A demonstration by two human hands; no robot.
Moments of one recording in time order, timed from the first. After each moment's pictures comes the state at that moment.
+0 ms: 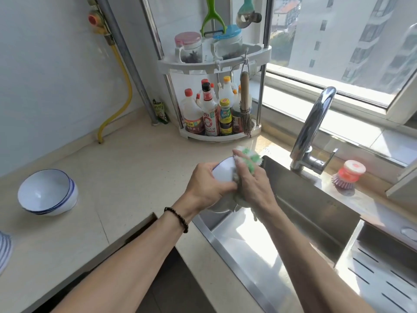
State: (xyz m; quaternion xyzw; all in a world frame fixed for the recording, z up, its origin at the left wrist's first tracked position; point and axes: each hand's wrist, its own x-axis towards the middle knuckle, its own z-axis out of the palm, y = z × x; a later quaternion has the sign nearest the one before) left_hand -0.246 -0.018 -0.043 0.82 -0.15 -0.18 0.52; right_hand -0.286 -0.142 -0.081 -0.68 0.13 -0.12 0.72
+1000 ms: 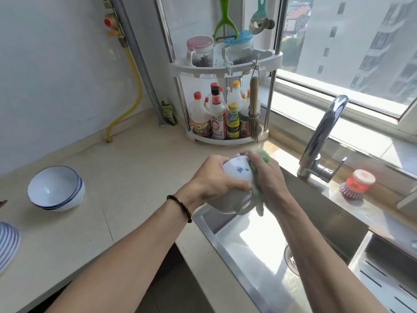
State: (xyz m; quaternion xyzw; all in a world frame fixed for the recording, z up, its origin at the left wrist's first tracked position) left_hand -0.231 -0.019 -0.013 0.83 -0.15 -0.25 0.48; right_hand -0.266 -0.163 -0.062 -0.65 0.15 -0.09 0.74
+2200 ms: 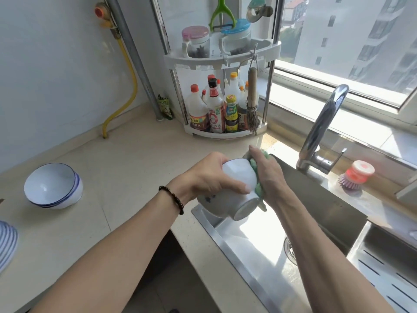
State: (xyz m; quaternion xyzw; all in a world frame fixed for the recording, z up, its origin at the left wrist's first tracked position) left_hand -0.231 -0.007 -0.007 0.80 -0.21 -0.33 0.45; right_hand -0.269 -0.162 -0.068 -0.60 0.20 -0.06 0.77
